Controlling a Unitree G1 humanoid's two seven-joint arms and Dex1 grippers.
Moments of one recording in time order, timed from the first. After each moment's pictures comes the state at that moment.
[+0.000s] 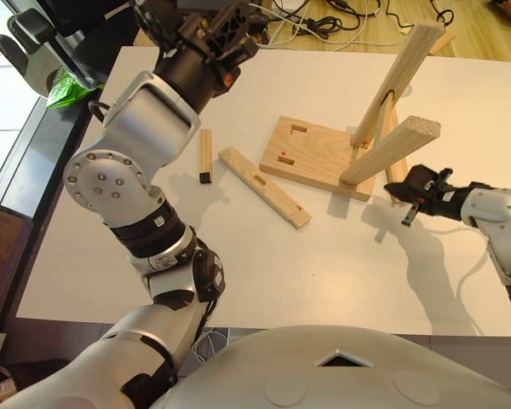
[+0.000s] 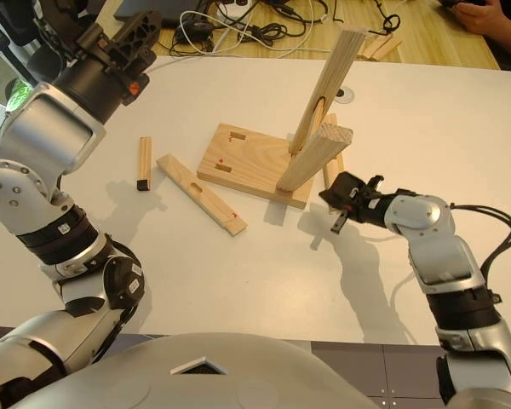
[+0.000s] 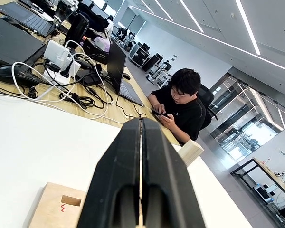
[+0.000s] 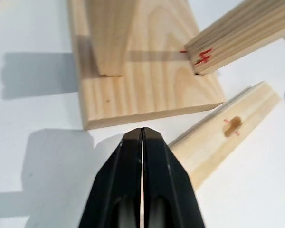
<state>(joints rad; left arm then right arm) -0.58 0.08 0.40 -0.42 -1.15 1.09 0.38 -0.13 -0.72 0.16 -0.09 0.03 0.34 0.77</state>
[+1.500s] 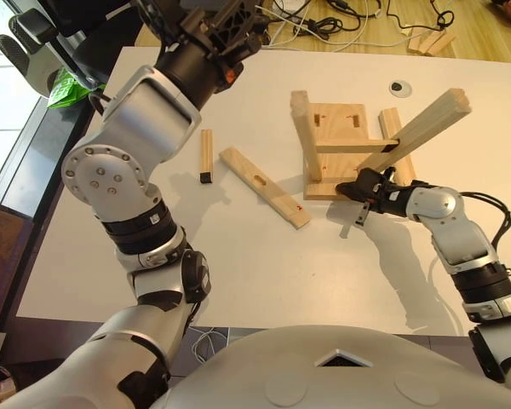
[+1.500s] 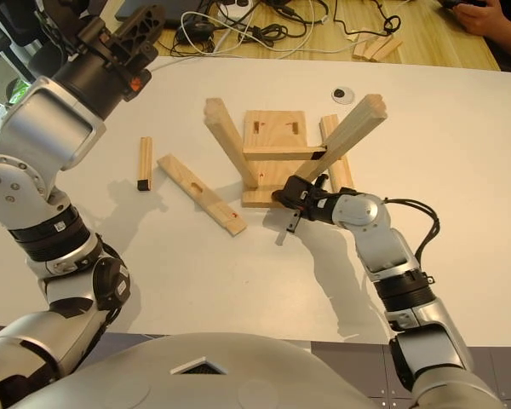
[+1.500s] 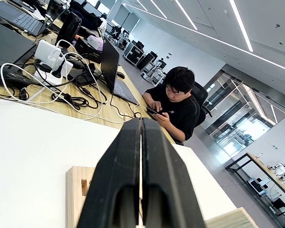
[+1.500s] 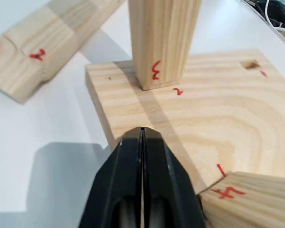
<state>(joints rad) -0.59 0.18 0.30 -0.35 -1.26 1.00 0.39 -0.17 -0.50 0.32 0.00 -0.01 0.25 0.79</state>
